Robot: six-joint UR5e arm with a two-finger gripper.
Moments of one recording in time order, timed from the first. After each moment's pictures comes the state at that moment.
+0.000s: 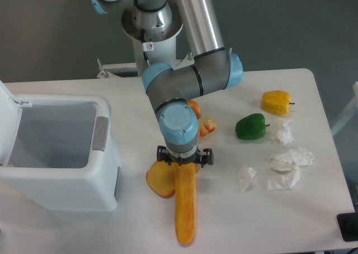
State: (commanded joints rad) arm 2.36 -2.07 -1.64 -1.06 1.67 0.47
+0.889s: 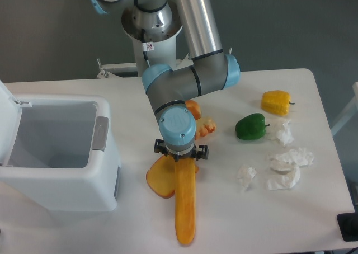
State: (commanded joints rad) arm 2.36 -2.06 -1.69 -1.10 1.67 0.51
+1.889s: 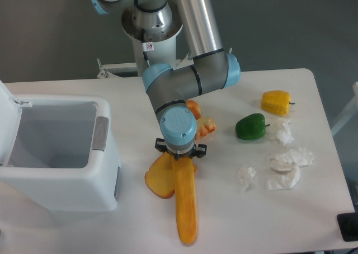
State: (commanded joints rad) arm 2.37 -2.06 -1.68 -1.15 1.68 0.53
